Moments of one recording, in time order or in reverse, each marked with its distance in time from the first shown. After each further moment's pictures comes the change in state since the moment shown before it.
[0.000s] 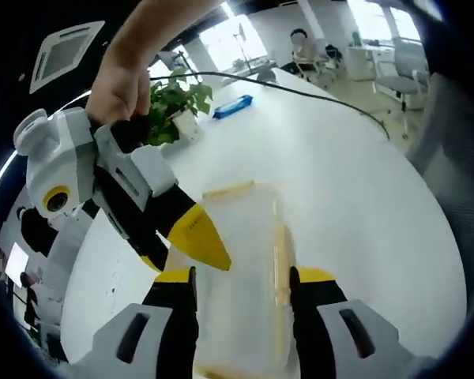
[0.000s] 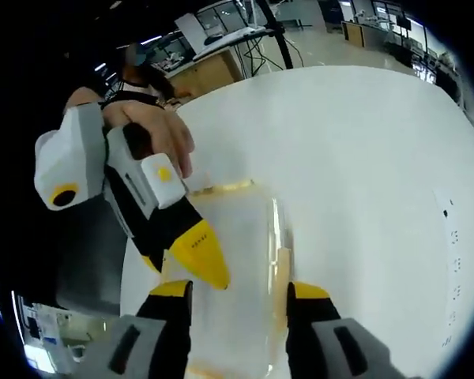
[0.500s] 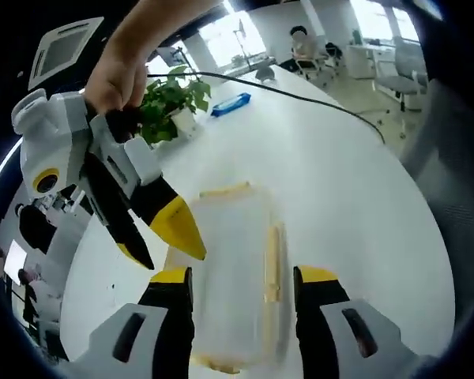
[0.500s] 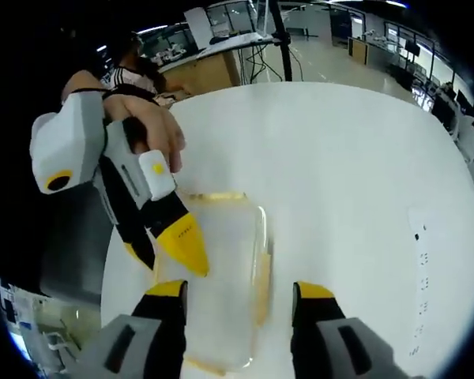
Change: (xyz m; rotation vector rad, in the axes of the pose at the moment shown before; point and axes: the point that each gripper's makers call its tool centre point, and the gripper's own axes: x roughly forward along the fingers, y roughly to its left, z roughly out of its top) left arm -0.012 -0.007 0.002 -0.027 0.037 -0.027; right arm -0.018 -0.006 0.014 -0.121 0.017 -0.124
